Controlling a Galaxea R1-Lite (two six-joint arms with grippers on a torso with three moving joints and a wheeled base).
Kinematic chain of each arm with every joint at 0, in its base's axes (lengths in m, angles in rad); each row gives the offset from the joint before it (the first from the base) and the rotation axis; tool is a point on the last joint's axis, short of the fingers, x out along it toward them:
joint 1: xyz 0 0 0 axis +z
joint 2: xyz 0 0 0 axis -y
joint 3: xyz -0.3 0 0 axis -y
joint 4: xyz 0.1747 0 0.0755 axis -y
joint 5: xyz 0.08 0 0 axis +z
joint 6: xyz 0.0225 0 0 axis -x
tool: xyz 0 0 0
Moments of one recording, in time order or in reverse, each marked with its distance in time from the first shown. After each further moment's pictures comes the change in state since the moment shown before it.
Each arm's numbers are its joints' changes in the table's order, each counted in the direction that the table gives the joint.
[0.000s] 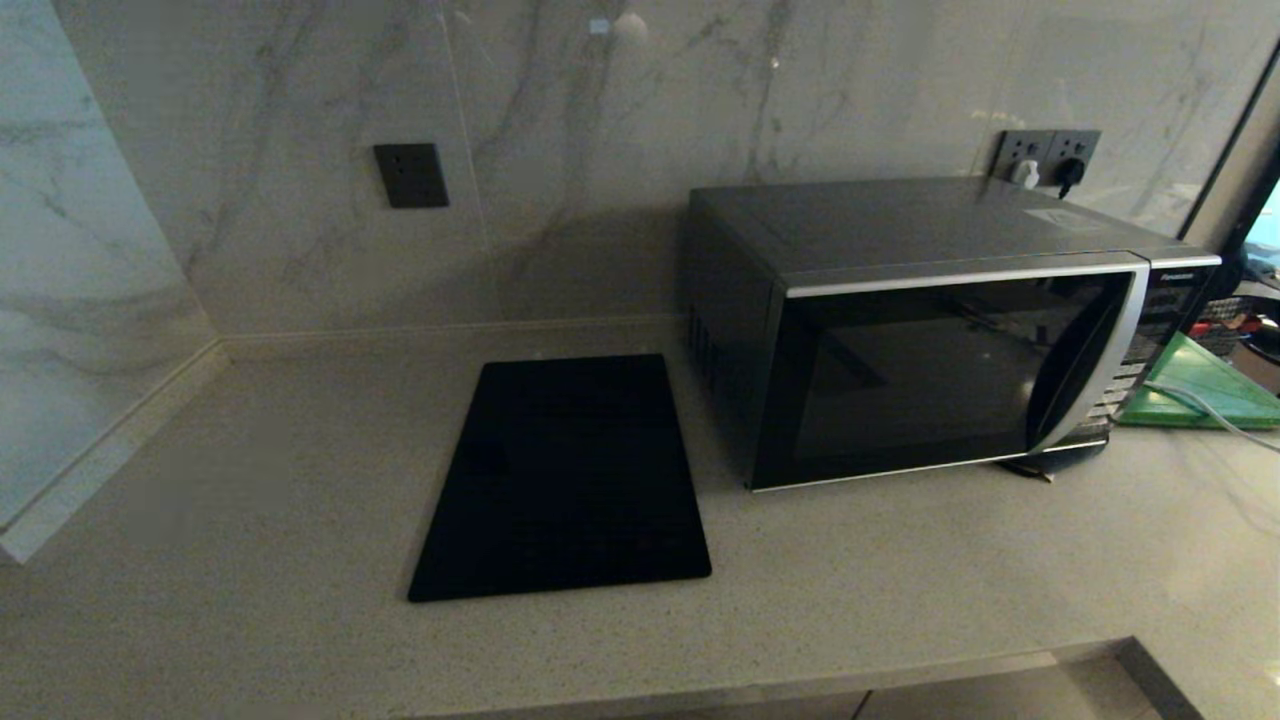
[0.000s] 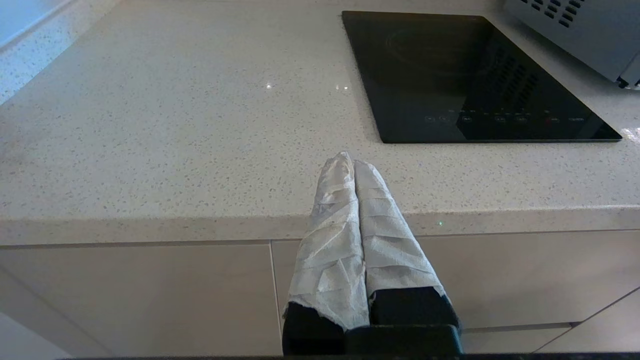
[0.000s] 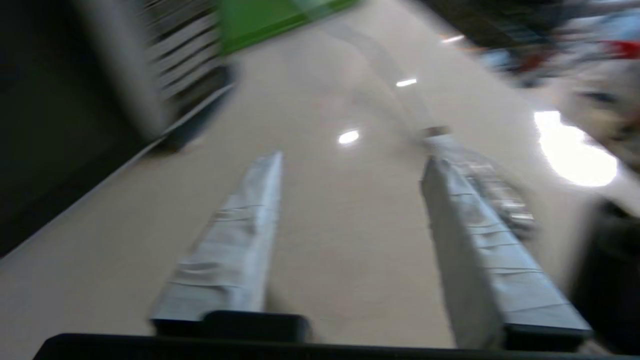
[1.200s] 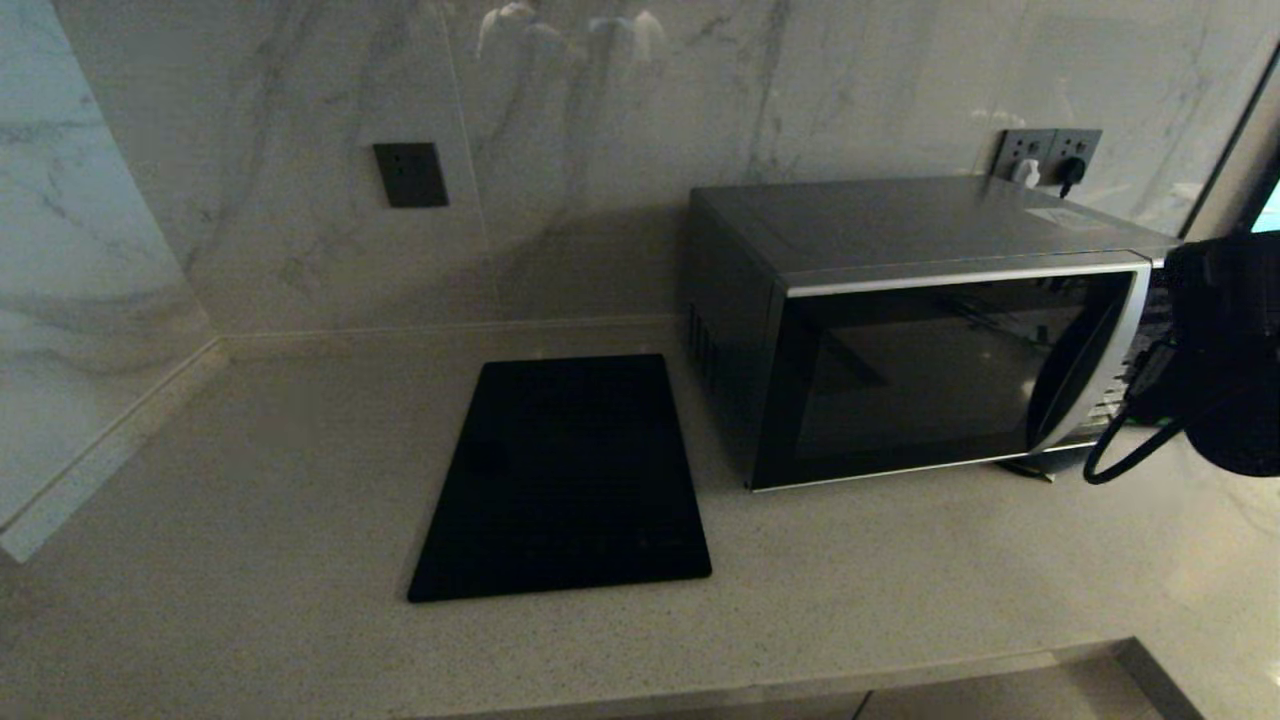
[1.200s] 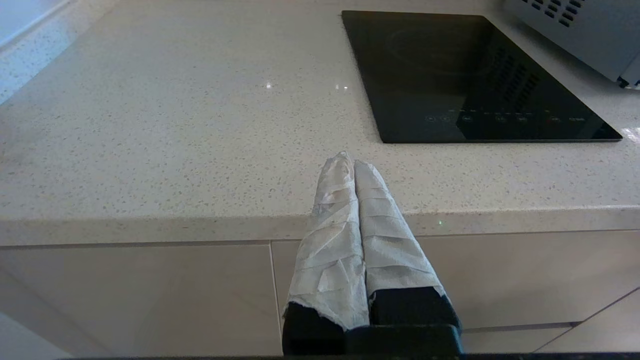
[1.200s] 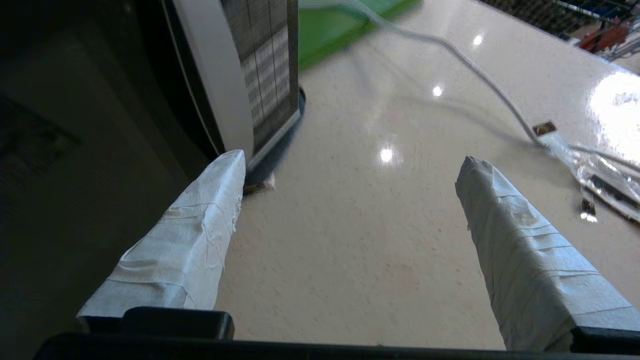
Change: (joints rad) left arm 0.000 0.000 0.000 0.000 0.000 0.000; right arm 0.076 -0.281 -0.161 0.491 -0.129 -0.139
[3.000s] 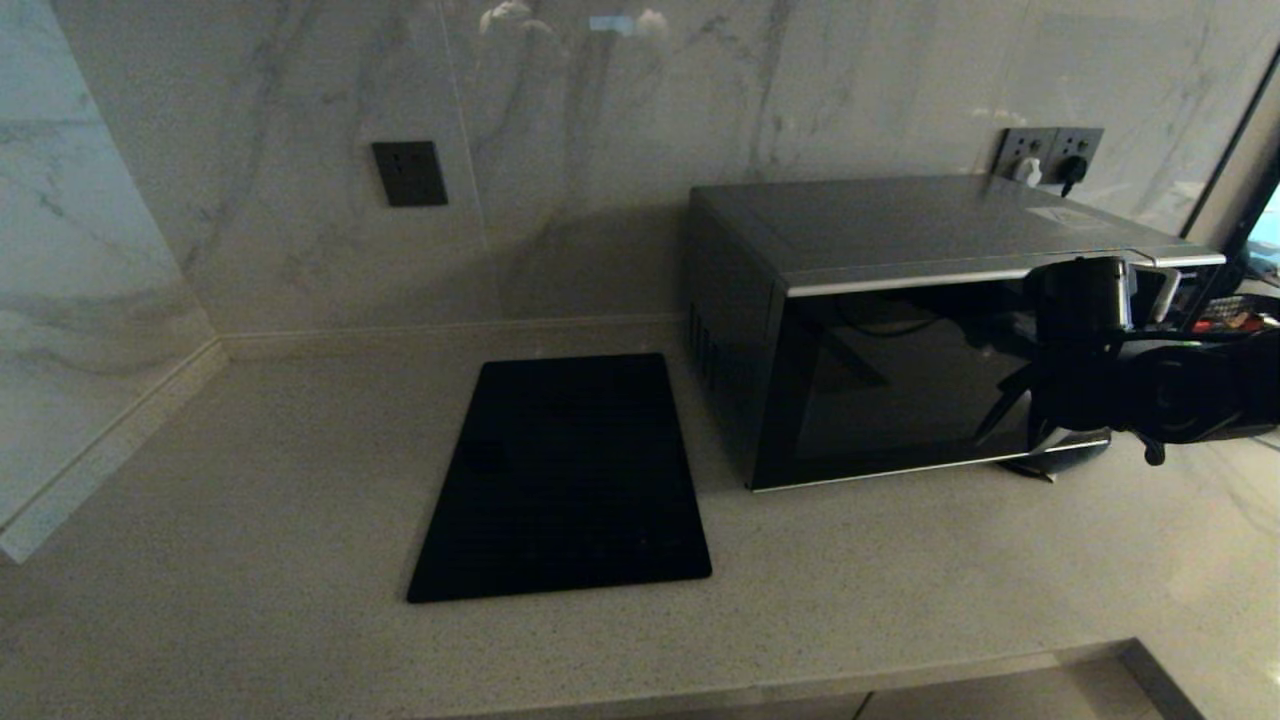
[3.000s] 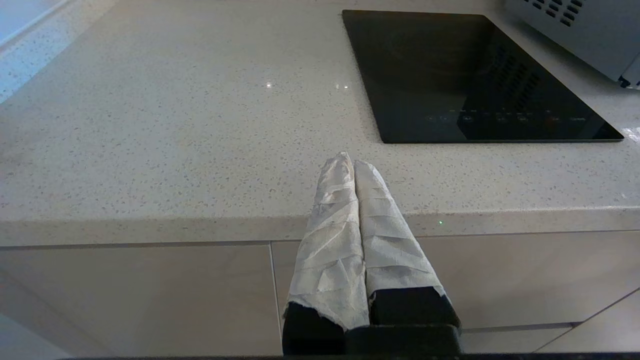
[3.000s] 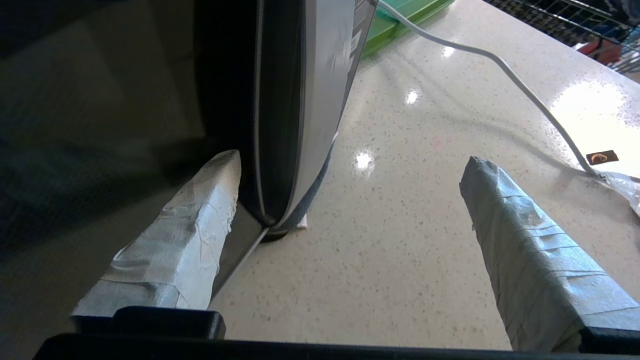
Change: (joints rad) left arm 0.000 0.000 0.000 0.000 0.000 0.000; right arm -0.052 -0.360 0.245 0.136 -0.030 0.092
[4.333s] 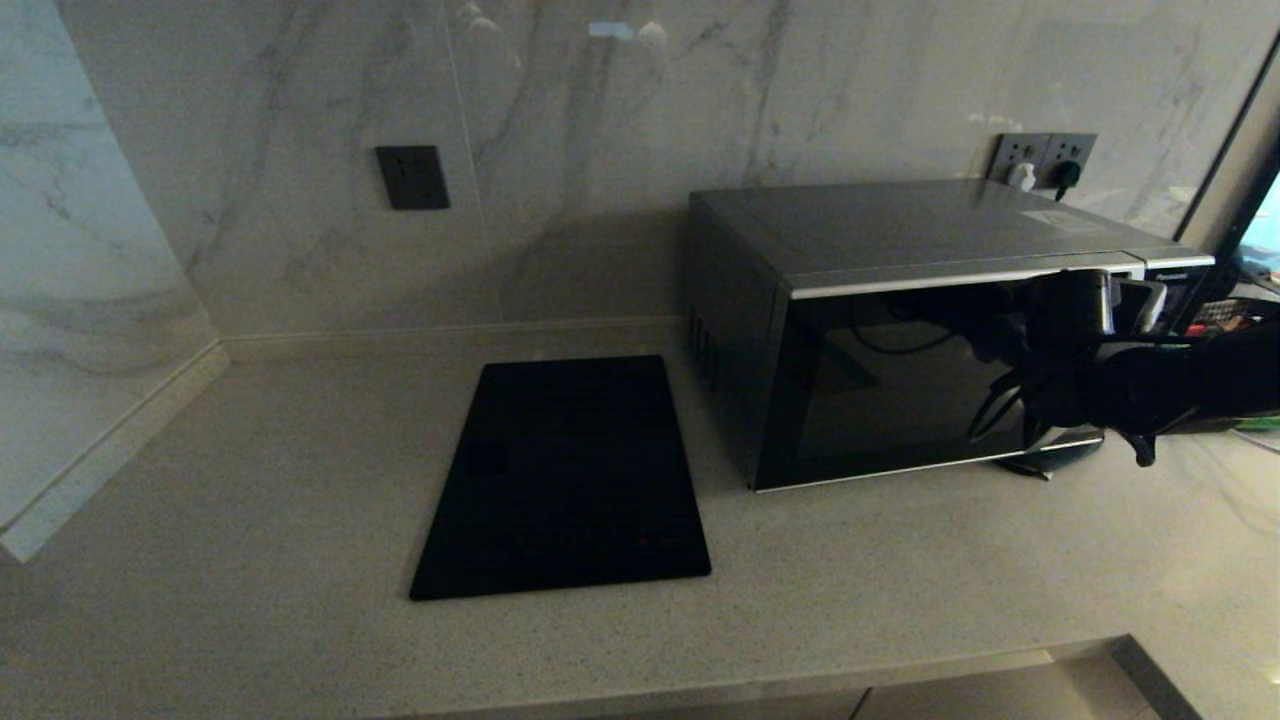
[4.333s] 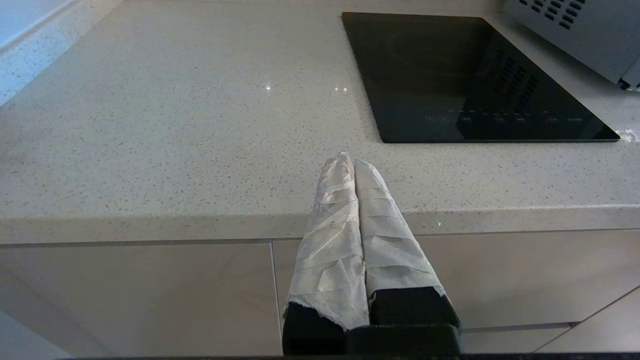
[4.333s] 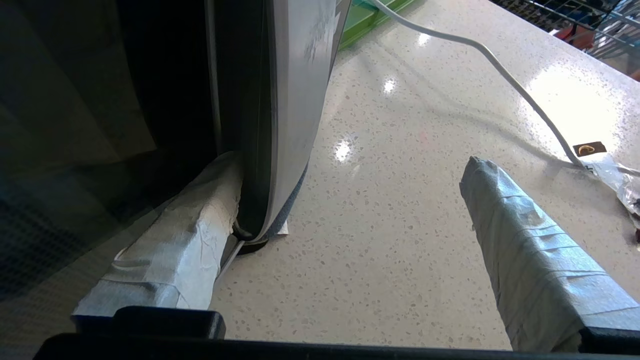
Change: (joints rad) left arm 0.000 0.000 0.000 0.000 0.000 0.000; right arm -0.059 -0.104 0.085 -0.019 -0.001 0.001
